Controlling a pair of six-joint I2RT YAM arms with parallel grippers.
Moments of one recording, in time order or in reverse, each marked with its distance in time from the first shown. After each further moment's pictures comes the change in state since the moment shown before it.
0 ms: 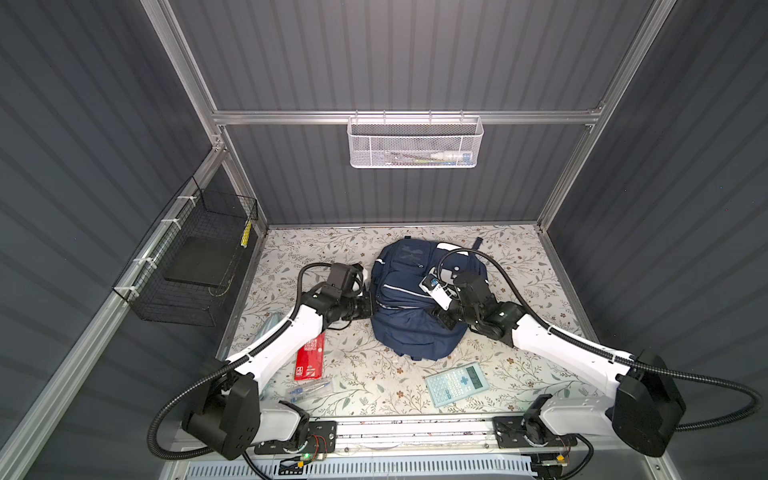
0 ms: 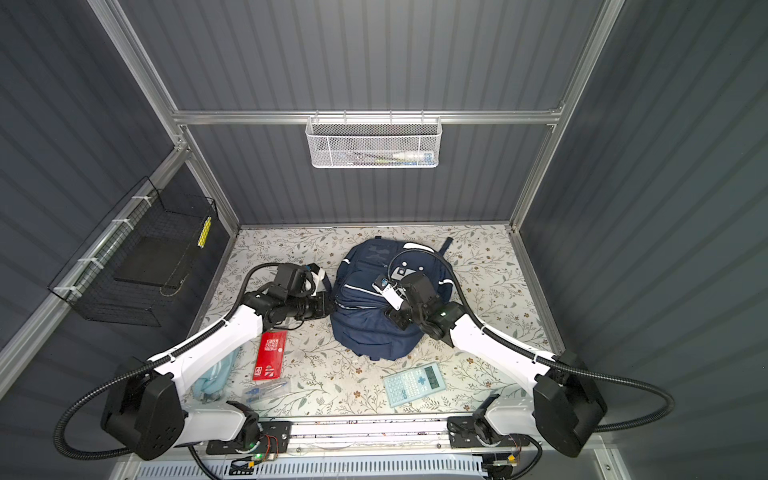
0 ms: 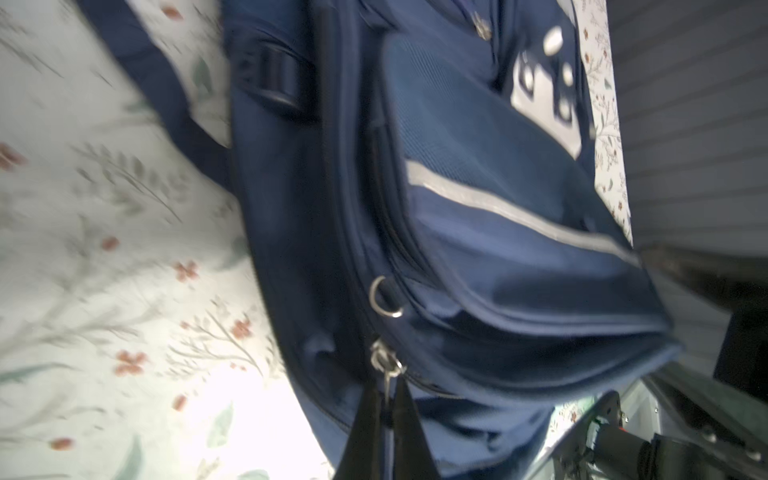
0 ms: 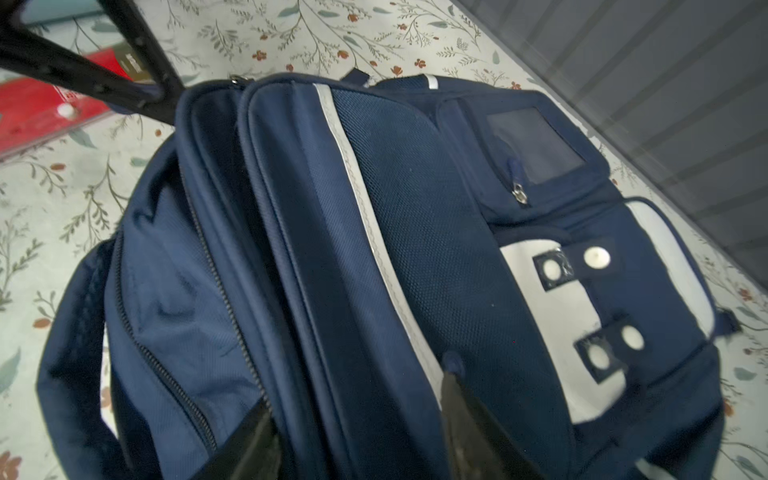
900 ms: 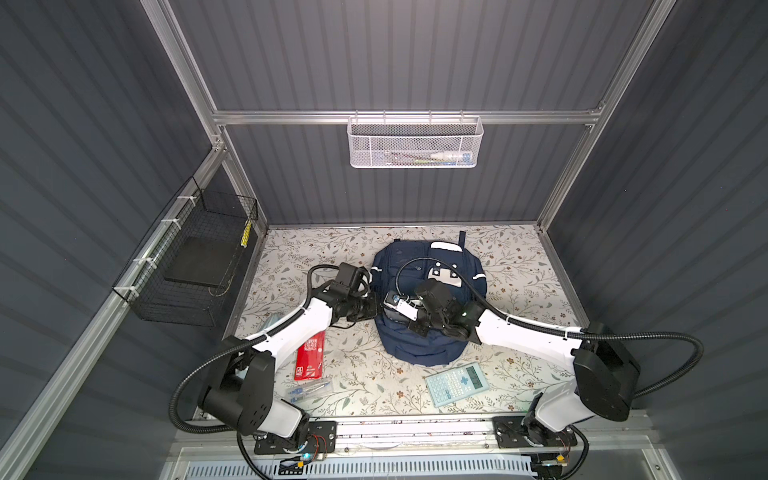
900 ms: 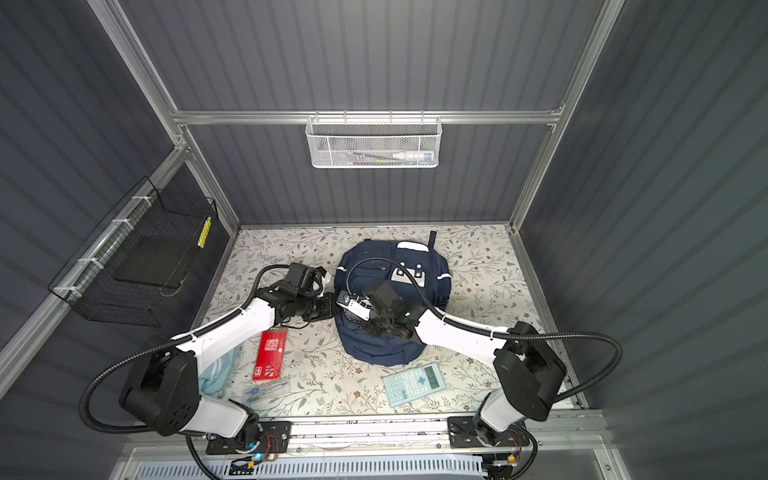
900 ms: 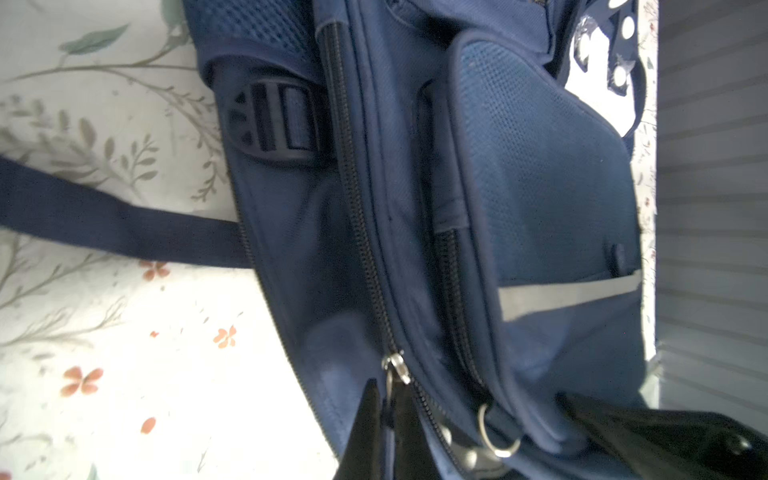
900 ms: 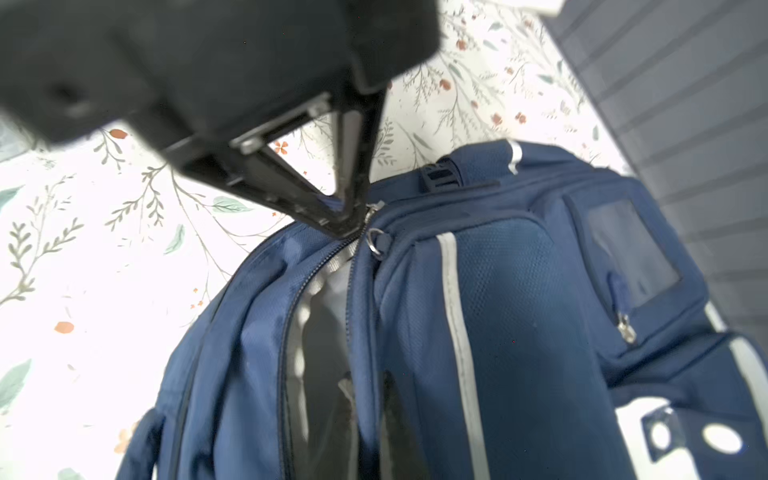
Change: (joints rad) left arm 0.078 0.179 0.088 0.009 0.058 0.039; right arm 0.173 0.240 0.136 0.071 0.034 -0.158
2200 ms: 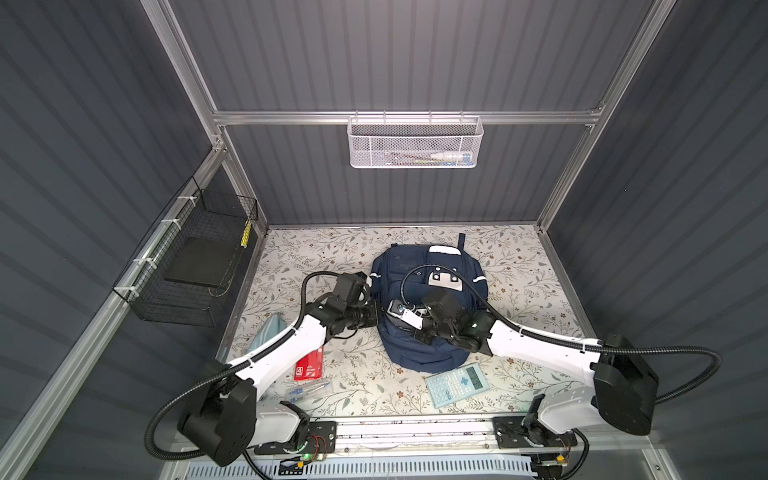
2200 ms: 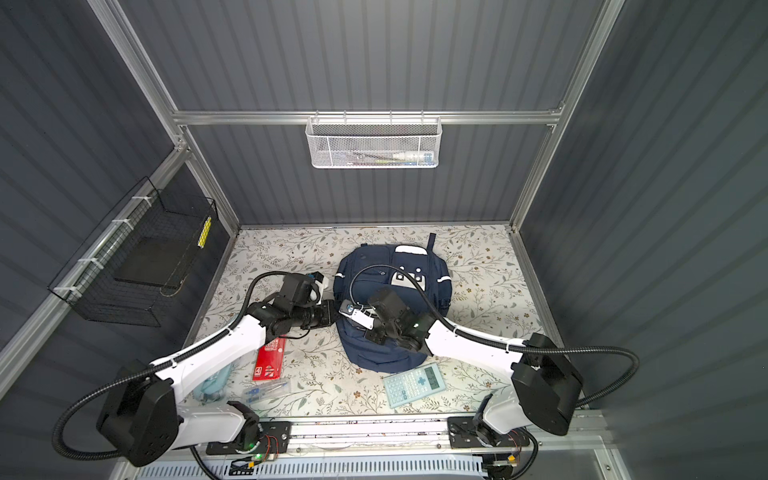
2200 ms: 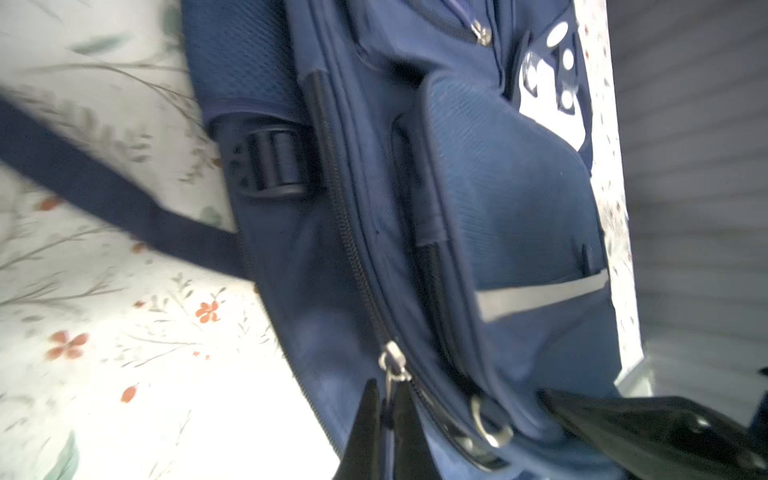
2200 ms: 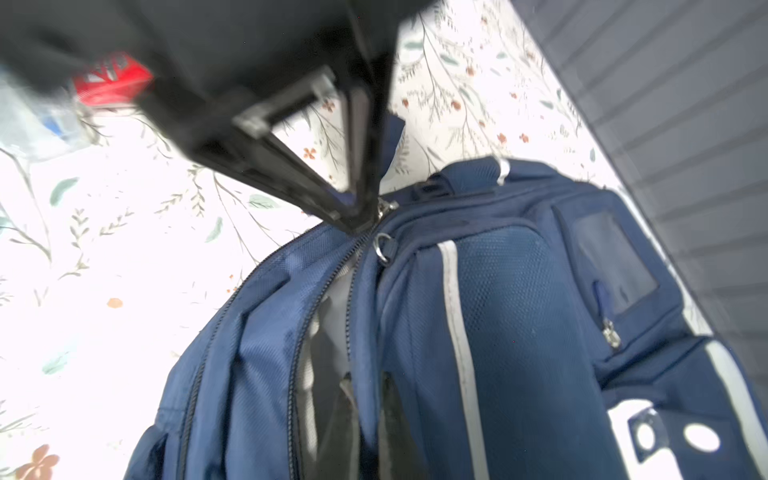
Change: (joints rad) left arm -0.074 -0.151 -0.128 0.066 -0.055 -0.056; right arm 0.040 -0.109 -0.095 0.023 -0.014 -0.001
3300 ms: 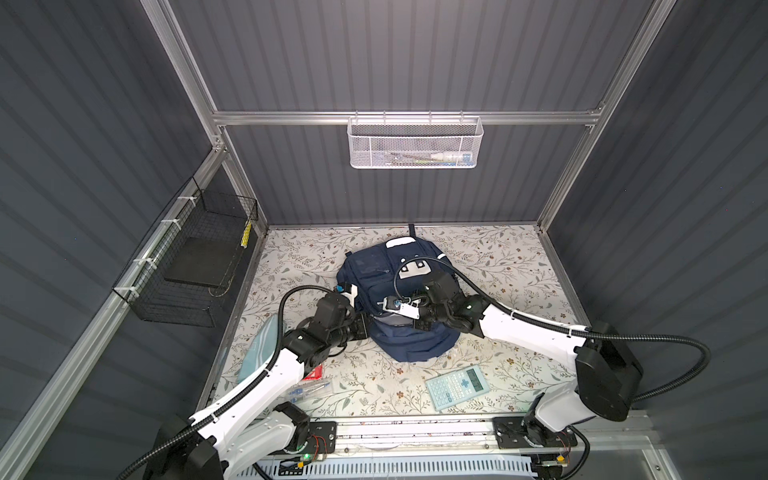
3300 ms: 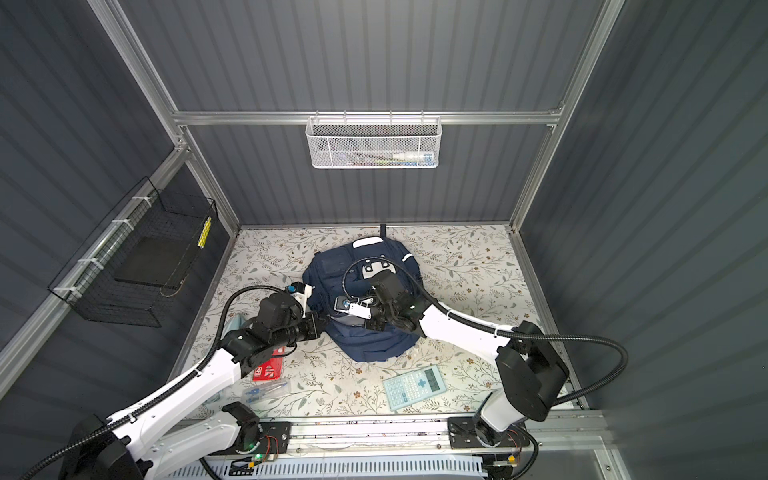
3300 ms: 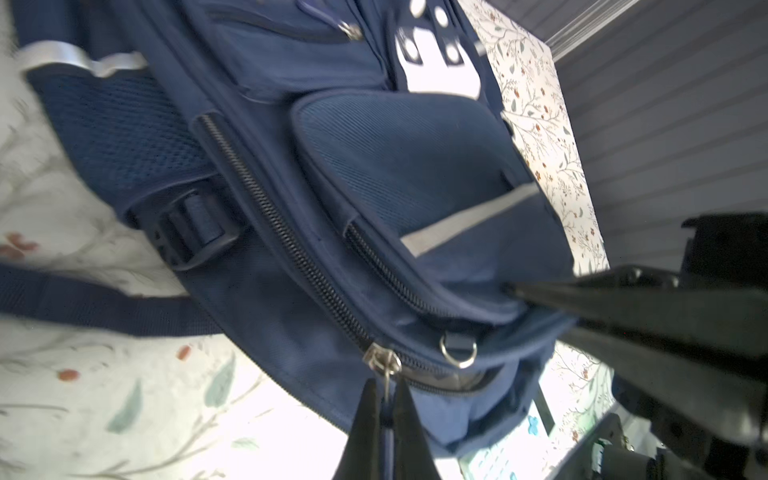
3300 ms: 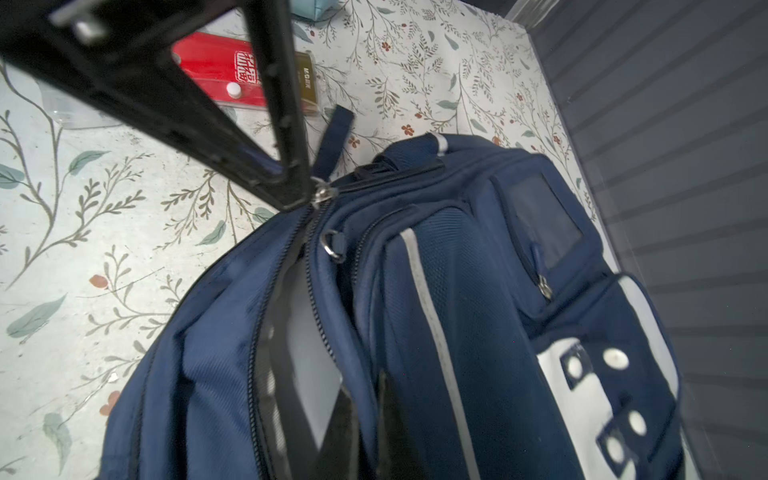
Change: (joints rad) left arm -0.100 -0.344 -0.235 0.085 -0.165 -0.101; right arm -0.121 0.098 0.111 -0.025 -0.192 -0.270
